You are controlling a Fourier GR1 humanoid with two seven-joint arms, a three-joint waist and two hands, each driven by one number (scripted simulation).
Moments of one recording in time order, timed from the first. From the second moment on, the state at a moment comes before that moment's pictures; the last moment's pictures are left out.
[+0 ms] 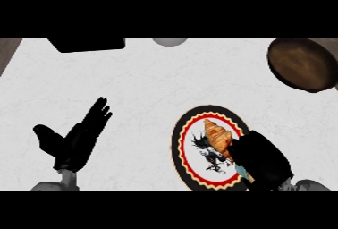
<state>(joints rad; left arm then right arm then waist) -0.02 0.18 -0.14 -1.56 0.30 0.03 0.18 -0.26 -0.69 0.76 -1.77 0.90 0.29 0.30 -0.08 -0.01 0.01</state>
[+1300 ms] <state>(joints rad) -0.08 0.15 -0.17 -1.56 0.28 0.01 0.22 -0.12 -0.83 -0.08 -1.22 0.08 0.04 -0.59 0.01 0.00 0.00</state>
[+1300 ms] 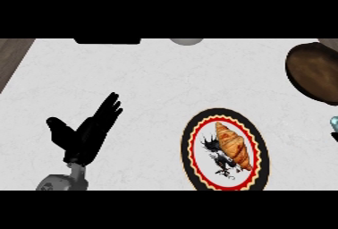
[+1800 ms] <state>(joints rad) -0.08 0.13 -0.19 -1.56 0.26 -0.01 0.21 -0.50 -0.73 -0.14 -0.66 0.22 -0.15 -0.75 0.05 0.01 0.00</state>
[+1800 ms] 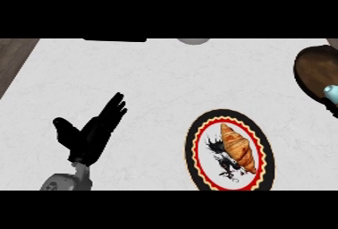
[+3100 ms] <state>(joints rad) -0.16 0.10 -0.22 -1.54 0.24 -0.03 0.23 -0.81 -0.74 -0.16 -0.13 0.33 -0.18 -0.76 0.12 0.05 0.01</state>
